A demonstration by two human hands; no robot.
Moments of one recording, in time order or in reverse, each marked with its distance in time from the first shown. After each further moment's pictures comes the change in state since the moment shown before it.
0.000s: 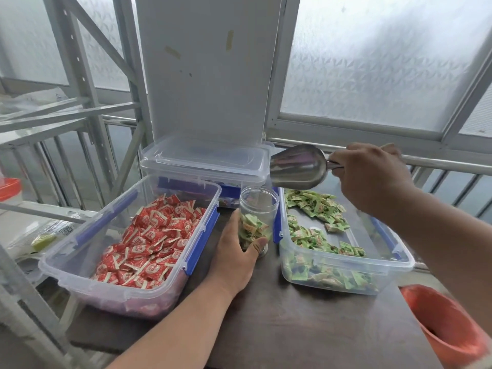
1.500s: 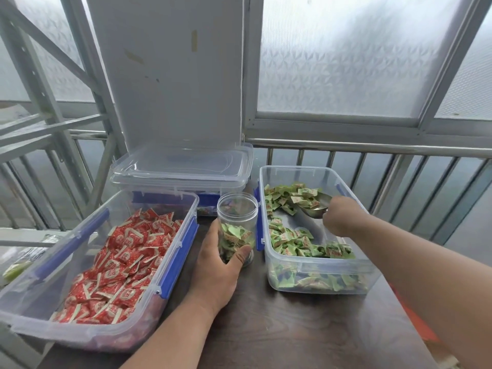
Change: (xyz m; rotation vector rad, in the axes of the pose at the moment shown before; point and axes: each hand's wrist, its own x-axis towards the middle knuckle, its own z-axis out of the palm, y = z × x) left_hand 0.001 -0.006 0.001 0.022 0.019 -0.013; right_hand -0.022 0.022 0.121 0.180 -0.753 0.385
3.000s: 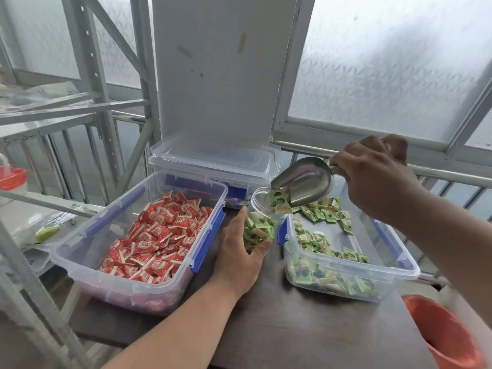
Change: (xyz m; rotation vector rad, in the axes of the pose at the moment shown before) left_hand -0.006 0.001 0.000 0.074 0.067 0.059; right_hand -0.070 -0.031 -0.094 -0.254 0.911 -0.579
